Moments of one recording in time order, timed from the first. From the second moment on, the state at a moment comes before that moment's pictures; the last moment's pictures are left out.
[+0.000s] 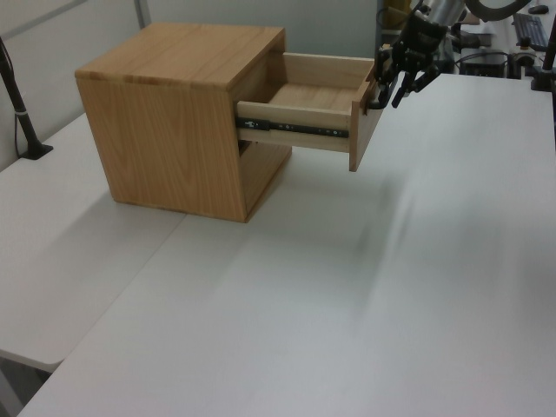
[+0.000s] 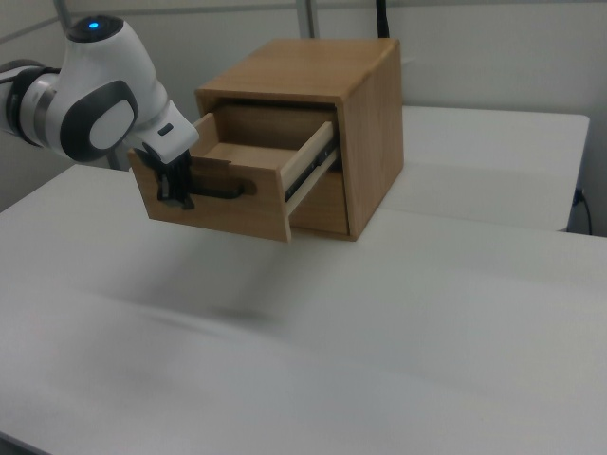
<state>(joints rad) 0.08 -0.17 -0.05 -2.08 0.17 2.28 1.02</state>
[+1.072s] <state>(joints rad) 0.03 -0.12 -0.08 -1.68 -0.06 1.71 0.20</state>
